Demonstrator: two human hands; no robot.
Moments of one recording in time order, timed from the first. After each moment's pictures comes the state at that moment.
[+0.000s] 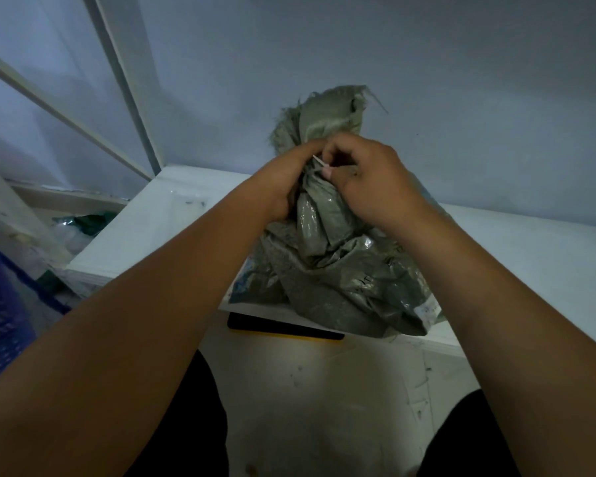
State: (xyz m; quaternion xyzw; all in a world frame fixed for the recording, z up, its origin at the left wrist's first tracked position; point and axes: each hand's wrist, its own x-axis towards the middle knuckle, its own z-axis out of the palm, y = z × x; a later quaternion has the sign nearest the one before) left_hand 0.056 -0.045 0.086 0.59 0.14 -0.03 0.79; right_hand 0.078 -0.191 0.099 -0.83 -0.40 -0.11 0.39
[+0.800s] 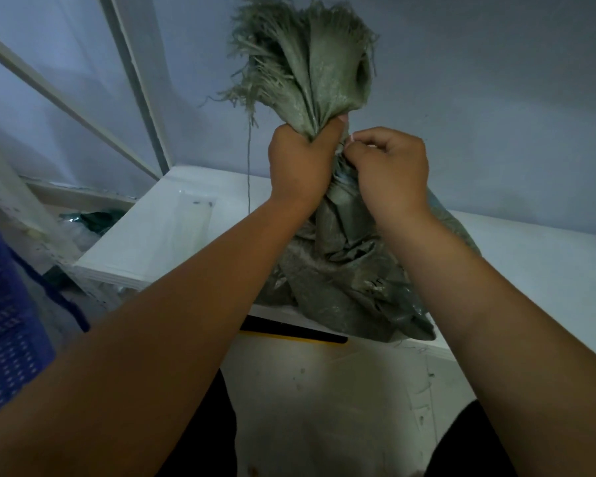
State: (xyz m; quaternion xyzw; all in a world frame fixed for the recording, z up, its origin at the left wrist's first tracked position) left_hand 0.049 -0.065 0.092 0.66 0.12 0.38 0.64; right_hand 0.056 -0.173 0.115 -0.77 -0.18 -0.12 0.60
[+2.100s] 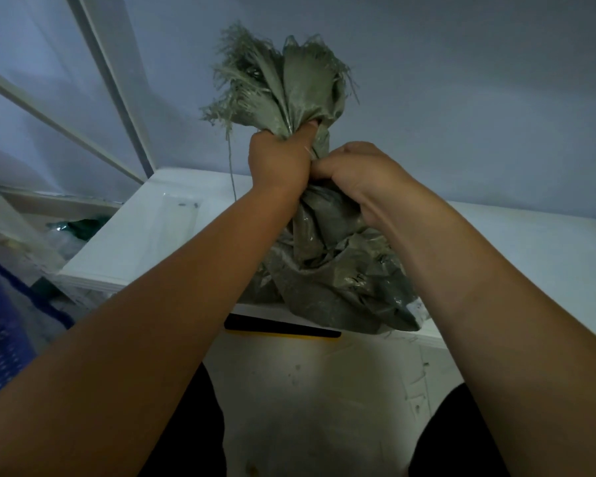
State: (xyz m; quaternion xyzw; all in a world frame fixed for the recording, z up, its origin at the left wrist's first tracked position) left_hand 0.057 -0.071 0.093 0.61 0.20 0.31 0.70; right_hand 0.054 -0.176 0.132 -0.81 -0.08 0.18 0.55
